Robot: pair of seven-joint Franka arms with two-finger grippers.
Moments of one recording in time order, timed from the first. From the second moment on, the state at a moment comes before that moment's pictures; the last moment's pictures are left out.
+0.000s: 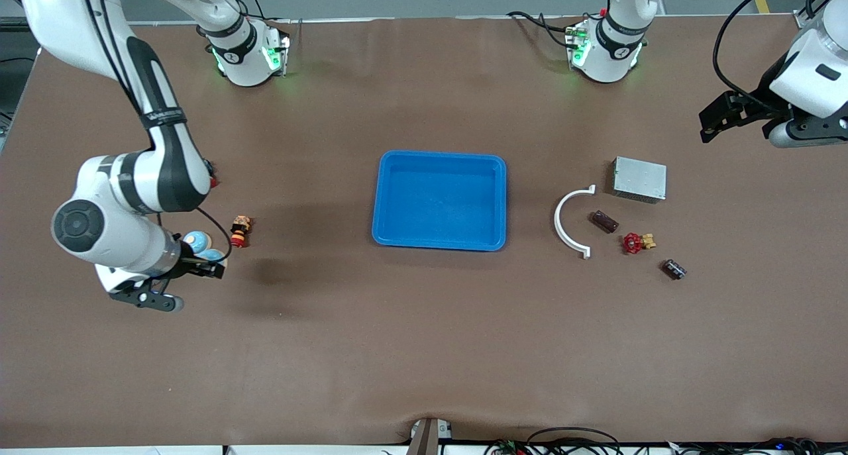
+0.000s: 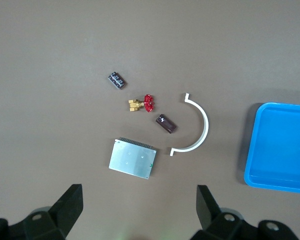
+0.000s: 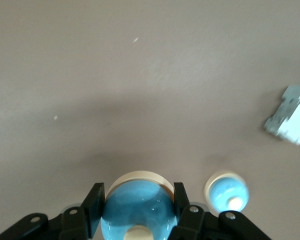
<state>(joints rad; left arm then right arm) 0.02 -0.08 -0.15 -1.64 0.04 1.55 -0.15 0.07 0.48 -0.02 -1.67 -0.01 2.13 0.26</state>
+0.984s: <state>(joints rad) 0.02 -0.08 -0.15 -1.64 0.04 1.55 -0.15 -0.07 0.71 -0.02 -1.55 -0.01 2.27 0.06</state>
